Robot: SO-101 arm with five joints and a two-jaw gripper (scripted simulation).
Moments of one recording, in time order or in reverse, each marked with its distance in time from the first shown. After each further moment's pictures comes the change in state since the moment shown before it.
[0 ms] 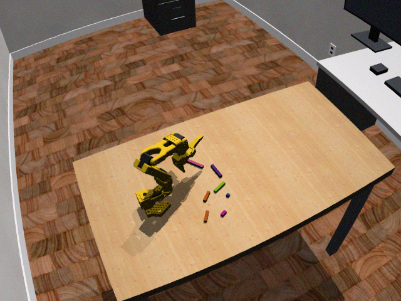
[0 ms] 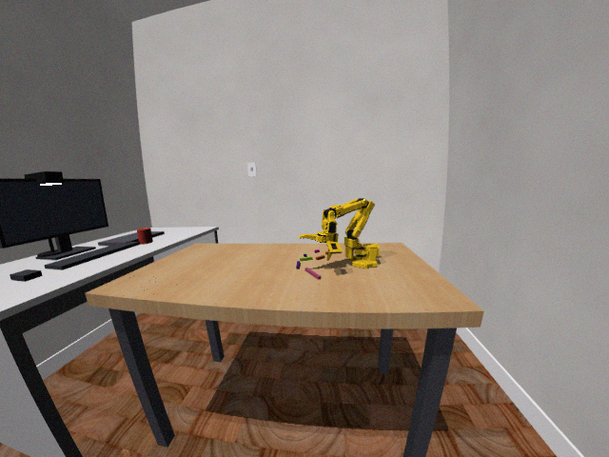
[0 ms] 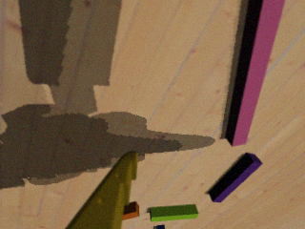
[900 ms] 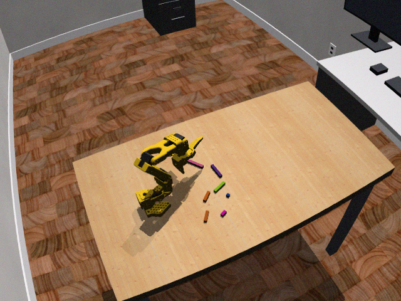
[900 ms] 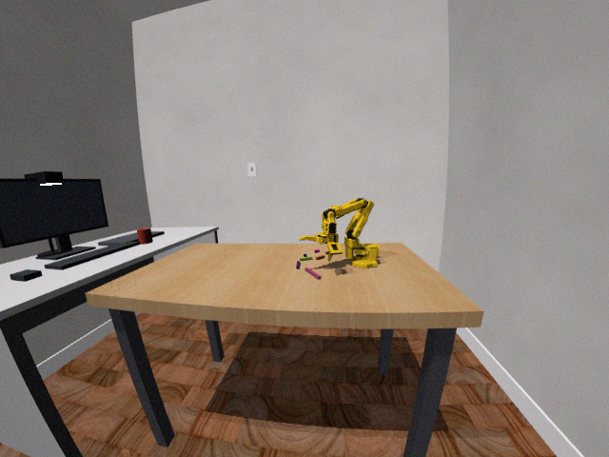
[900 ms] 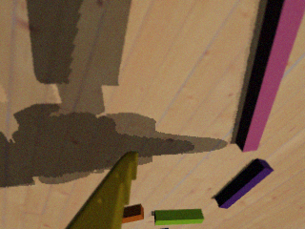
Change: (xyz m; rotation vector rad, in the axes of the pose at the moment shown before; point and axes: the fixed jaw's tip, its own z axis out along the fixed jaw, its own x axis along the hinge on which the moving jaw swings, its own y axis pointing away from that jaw) arm 0.000 0.004 0.003 -0.035 0.002 -0.006
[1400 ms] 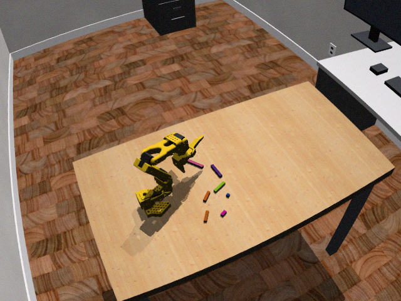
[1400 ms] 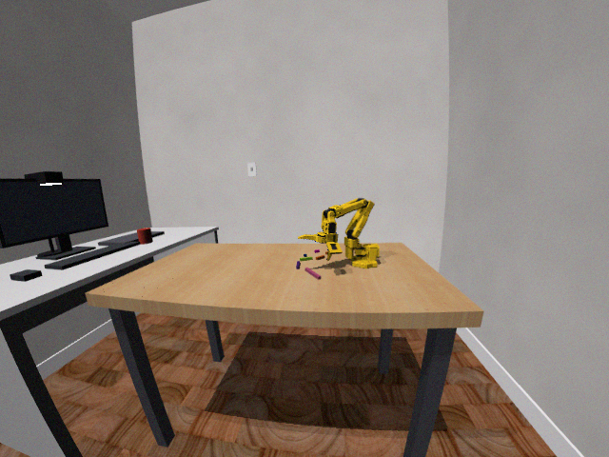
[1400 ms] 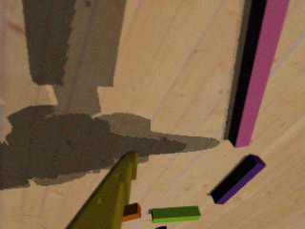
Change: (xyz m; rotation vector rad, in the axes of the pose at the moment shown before) arm 0.000 -0.004 -0.001 0.024 -0.001 0.014
